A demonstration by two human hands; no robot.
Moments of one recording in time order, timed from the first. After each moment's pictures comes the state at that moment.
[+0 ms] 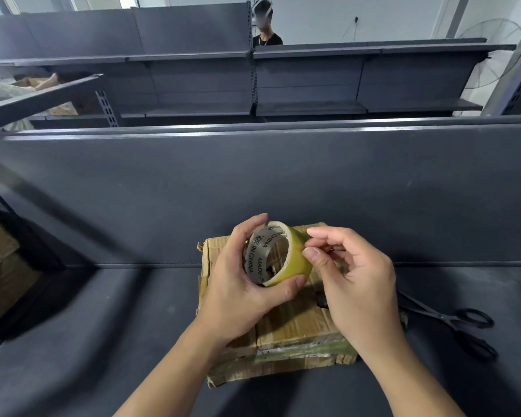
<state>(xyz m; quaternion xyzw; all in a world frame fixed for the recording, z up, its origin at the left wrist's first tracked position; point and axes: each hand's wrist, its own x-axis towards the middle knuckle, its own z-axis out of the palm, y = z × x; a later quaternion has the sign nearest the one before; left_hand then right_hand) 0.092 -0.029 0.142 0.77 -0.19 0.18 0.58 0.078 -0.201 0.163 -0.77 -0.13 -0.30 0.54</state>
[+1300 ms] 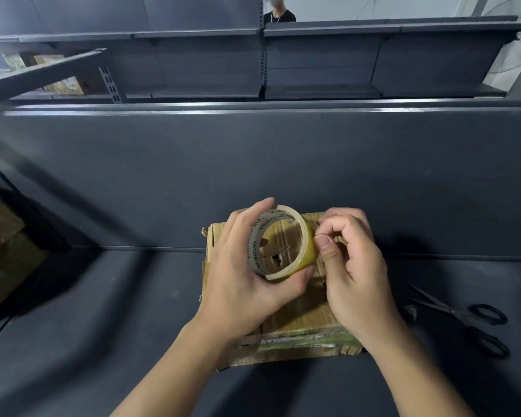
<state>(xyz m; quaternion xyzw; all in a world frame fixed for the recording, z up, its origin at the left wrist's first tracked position) 0.089 -0.033 0.143 0.81 -0.19 0.29 0.47 0.095 -0.201 0.147 -0.78 -0.20 -0.28 0.52</state>
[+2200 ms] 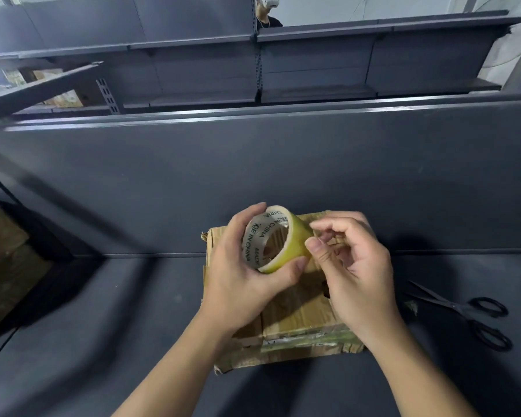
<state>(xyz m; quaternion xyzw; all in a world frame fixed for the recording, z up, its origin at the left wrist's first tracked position) 0.092 -0.033 0.141 0.80 -0.12 0.22 0.55 0.089 -0.202 0.145 -0.74 -0.16 -0.26 0.60</state>
